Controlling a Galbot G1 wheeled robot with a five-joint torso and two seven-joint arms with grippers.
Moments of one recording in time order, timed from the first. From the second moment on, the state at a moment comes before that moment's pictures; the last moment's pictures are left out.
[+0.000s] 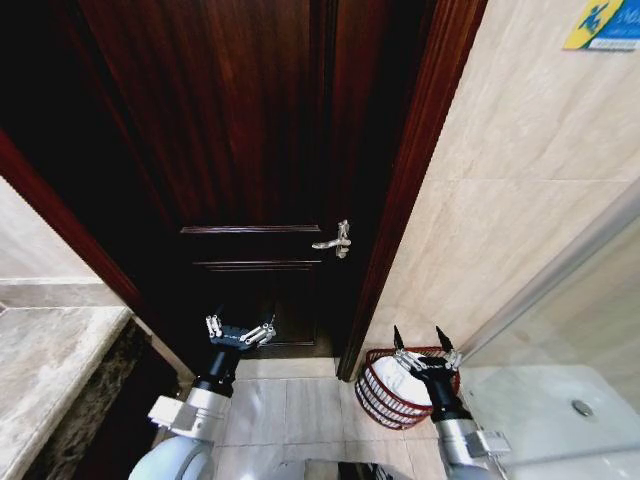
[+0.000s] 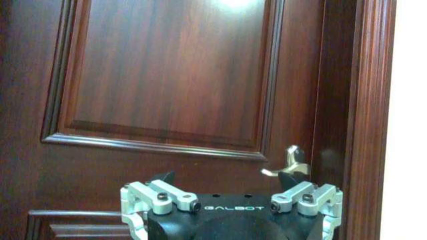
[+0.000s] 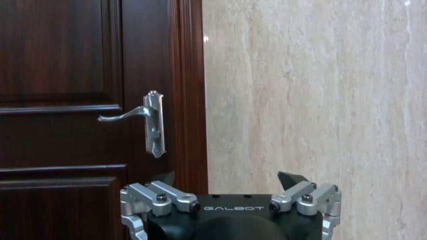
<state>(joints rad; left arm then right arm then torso) 1.88 -1.48 -0.55 -2.48 -0.20 -0.05 0.13 -1.91 1.57 0.61 2.29 0.11 0.21 -0.13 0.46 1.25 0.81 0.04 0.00</state>
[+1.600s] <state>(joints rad) 1.88 -1.48 -0.55 -2.48 -0.20 -0.05 0.13 -1.91 1.57 0.61 2.29 0.11 0.21 -0.13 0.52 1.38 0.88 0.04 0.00</state>
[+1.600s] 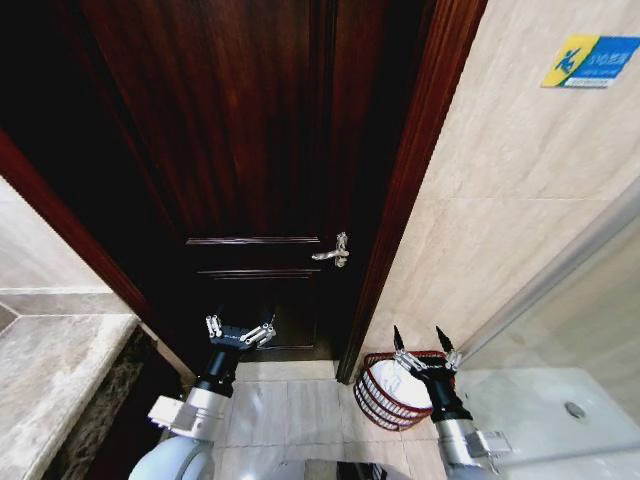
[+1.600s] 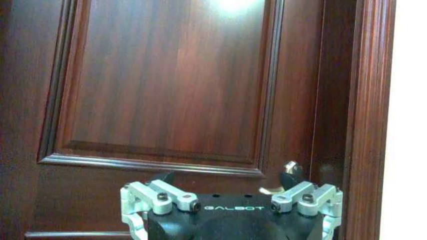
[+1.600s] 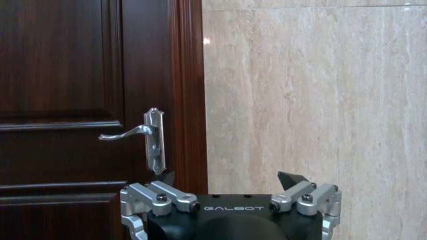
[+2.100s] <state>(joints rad) 1.88 -1.47 -0.55 -2.48 -0.20 -0.05 0.13 -1.91 1.57 0.61 2.29 0.11 0.21 -0.13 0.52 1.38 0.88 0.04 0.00</state>
